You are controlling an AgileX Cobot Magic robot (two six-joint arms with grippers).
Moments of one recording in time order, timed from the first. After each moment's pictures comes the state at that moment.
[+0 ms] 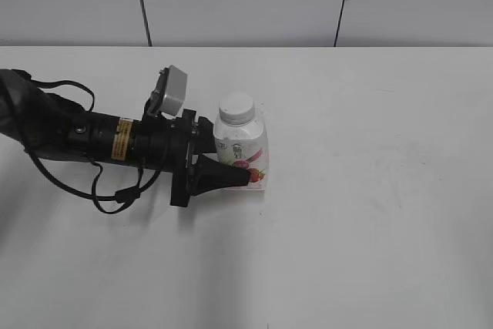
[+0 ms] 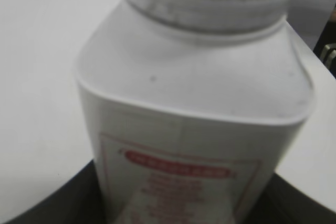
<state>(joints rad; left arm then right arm) -0.25 2.26 -1.10 1.55 -1.18 -0.64 0.08 -0.01 -0.51 0.06 1.10 -0.13</state>
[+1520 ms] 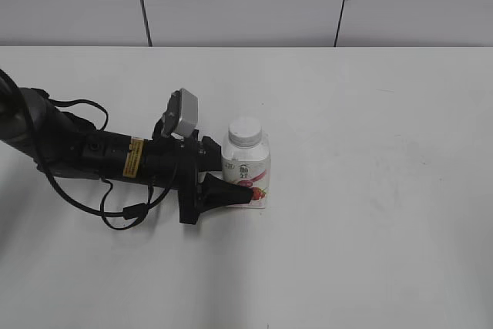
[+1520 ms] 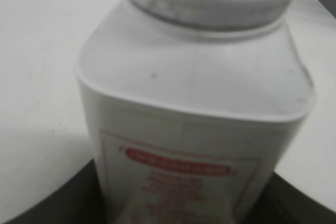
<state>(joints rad) -0.29 2.33 -1.10 1.48 -1.10 -0.60 0.08 -0.01 -0.51 0.06 1.10 -0.13</state>
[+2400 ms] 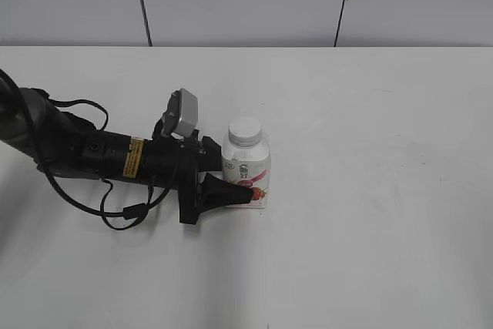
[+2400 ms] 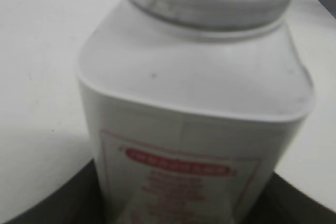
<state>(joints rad) -0.29 2.33 -1.10 1.48 -1.10 -0.60 0.08 0.06 -0.52 0.07 1.10 -0.08</state>
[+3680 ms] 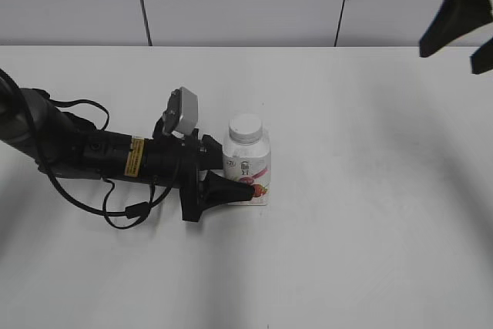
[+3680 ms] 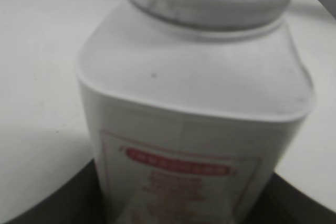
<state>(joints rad) -0.29 2.33 -1.10 1.46 -1.10 -0.60 0.15 1.46 -1.30 0.32 1.12 0.10</state>
